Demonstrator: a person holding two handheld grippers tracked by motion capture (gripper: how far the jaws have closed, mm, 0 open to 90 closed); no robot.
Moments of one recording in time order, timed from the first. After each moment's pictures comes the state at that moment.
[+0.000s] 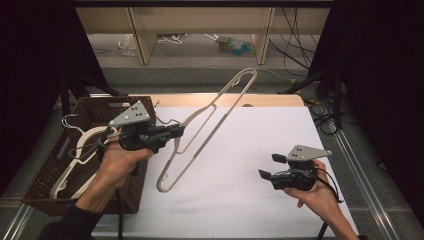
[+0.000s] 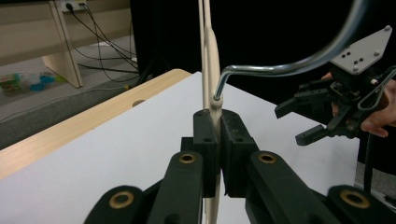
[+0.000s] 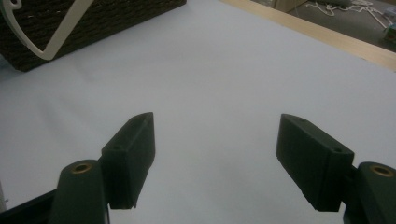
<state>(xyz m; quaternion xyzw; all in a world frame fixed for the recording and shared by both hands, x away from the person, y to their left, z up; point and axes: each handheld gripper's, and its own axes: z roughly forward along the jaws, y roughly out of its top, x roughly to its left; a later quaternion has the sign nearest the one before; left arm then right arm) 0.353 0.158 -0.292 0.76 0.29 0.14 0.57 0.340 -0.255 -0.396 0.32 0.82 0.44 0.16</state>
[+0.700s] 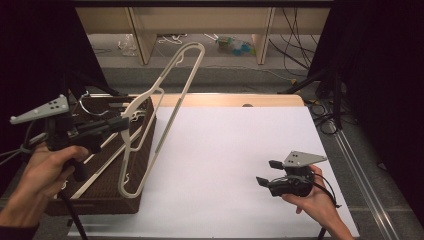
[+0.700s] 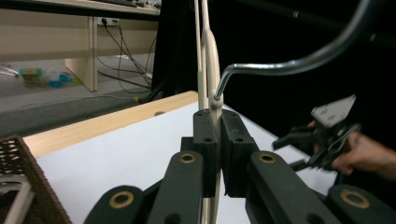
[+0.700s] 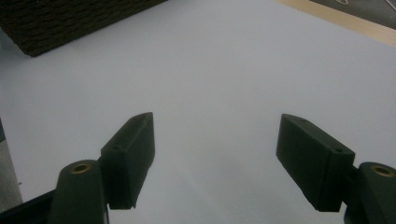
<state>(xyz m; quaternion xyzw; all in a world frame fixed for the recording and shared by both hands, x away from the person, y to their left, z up) 0.327 0.266 -0.255 0.69 0.36 0.12 0.62 0.332 -0.249 -0.406 0.32 0.83 0.43 0.14</state>
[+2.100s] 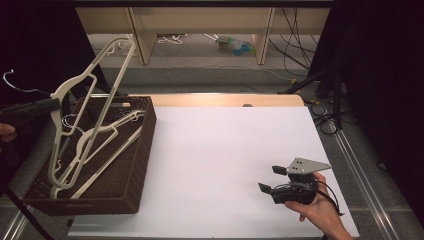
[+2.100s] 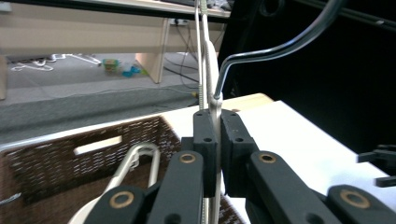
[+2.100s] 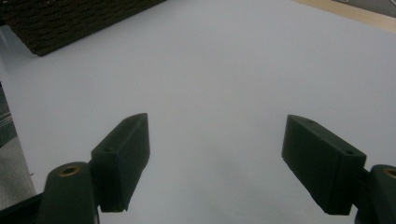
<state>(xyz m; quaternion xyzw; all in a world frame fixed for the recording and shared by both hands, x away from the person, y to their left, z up) 0.353 0.408 -0.244 0.67 0.44 0.18 0.57 0.318 -0.257 -0.415 0.33 0.82 0.44 0.14</state>
